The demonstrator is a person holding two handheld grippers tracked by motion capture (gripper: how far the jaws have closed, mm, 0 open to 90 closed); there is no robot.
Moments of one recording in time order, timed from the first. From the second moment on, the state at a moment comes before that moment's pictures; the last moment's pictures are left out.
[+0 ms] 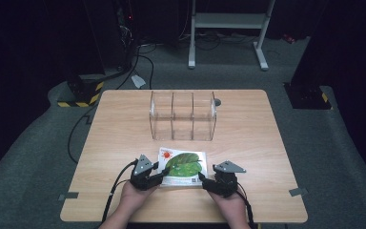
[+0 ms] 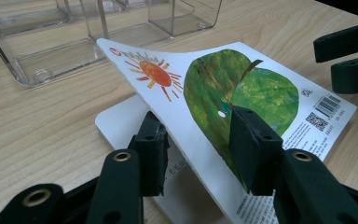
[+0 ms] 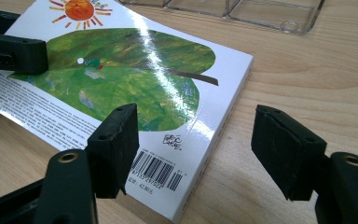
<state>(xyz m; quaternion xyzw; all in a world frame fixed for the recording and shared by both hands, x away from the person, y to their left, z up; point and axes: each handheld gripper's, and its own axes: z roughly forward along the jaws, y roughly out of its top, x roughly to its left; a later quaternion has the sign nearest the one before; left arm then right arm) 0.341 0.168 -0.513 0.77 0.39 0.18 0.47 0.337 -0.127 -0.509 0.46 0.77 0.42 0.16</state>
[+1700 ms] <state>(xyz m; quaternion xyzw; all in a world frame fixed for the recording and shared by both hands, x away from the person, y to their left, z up) 0.317 0.170 -0.501 0.77 0.29 0.25 0.51 0.358 -0.115 -0.516 0.47 0.77 0.43 0.09</state>
